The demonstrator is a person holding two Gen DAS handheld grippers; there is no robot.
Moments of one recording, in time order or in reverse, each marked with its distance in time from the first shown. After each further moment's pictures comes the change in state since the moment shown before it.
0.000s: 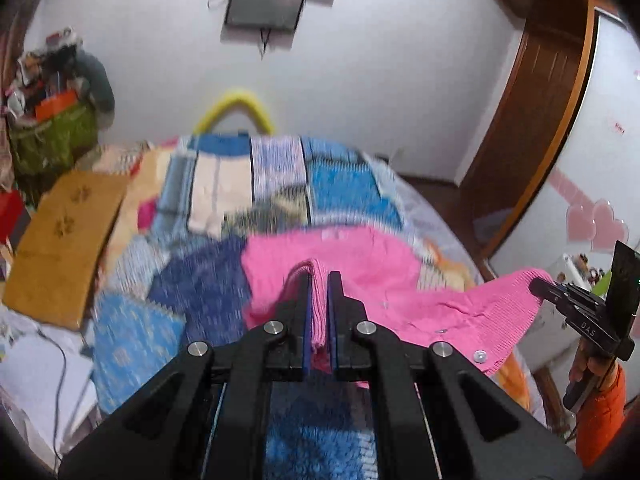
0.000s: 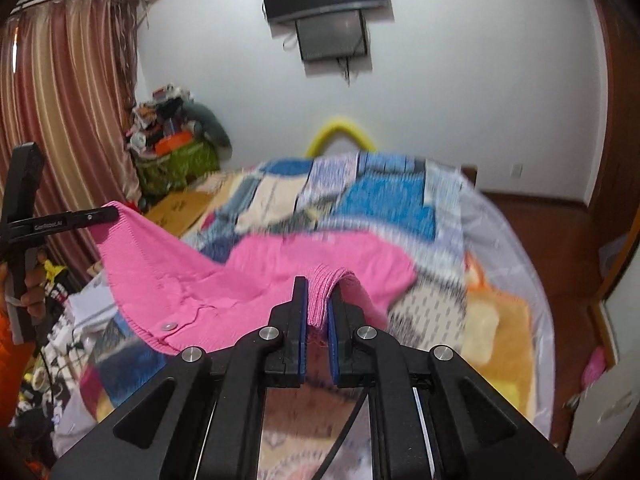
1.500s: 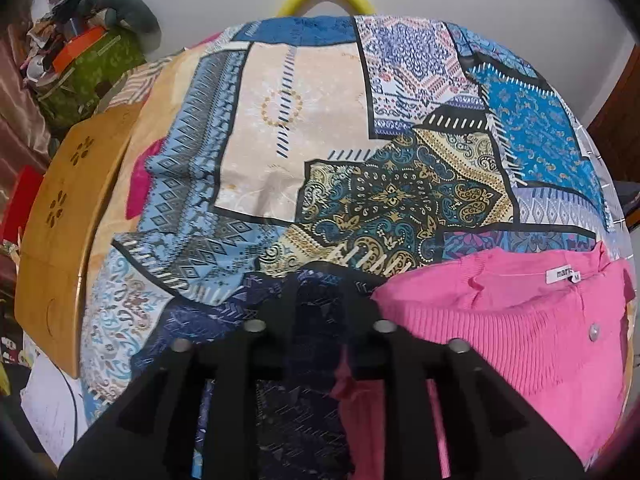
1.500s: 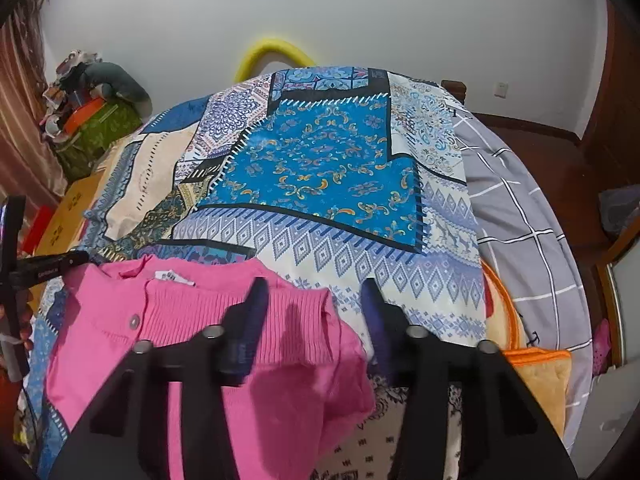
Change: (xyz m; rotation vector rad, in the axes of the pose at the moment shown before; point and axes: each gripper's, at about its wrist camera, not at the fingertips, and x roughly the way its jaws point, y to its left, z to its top) left arm 0.345 0.126 0.034 -0.057 0.406 0.385; right arm 0.262 -0.133 0.044 0.140 0.319 -0.112
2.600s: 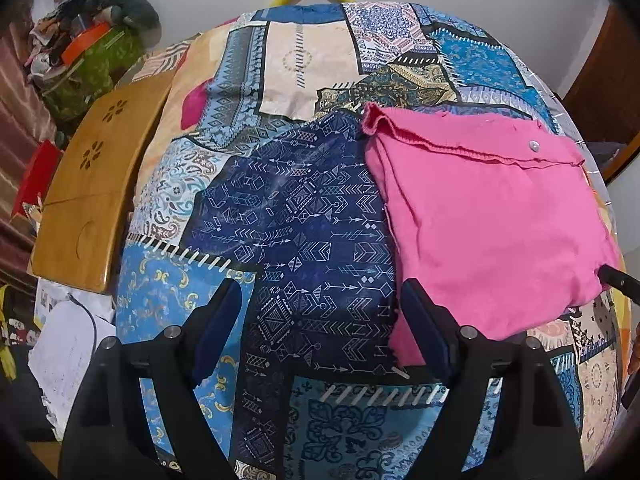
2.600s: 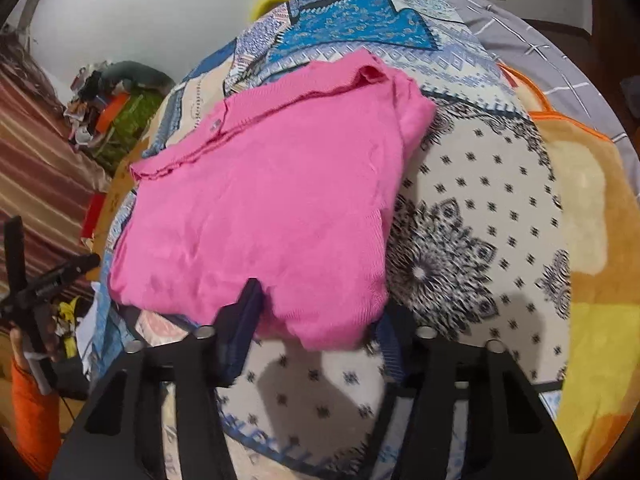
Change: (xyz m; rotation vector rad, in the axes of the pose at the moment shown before) left arm -0.094 0.034 -0.140 0.059 0.032 -0.044; right arm -0.025 0.032 -0.136 0.218 0.166 0.216
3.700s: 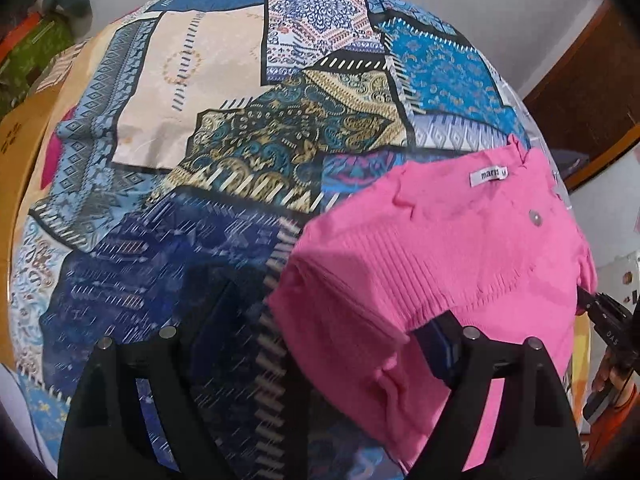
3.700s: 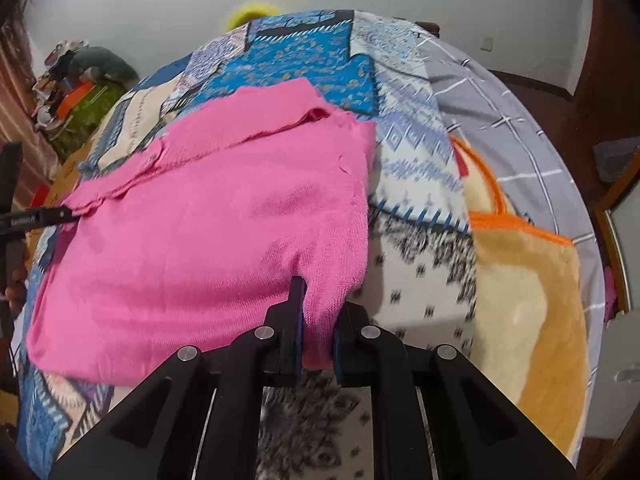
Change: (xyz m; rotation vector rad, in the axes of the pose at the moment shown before) left arm 0.102 -0.071 0.112 0.010 0.049 -0.233; right arm 0.006 -0.048 0.062 -0.141 -0.076 -0.230
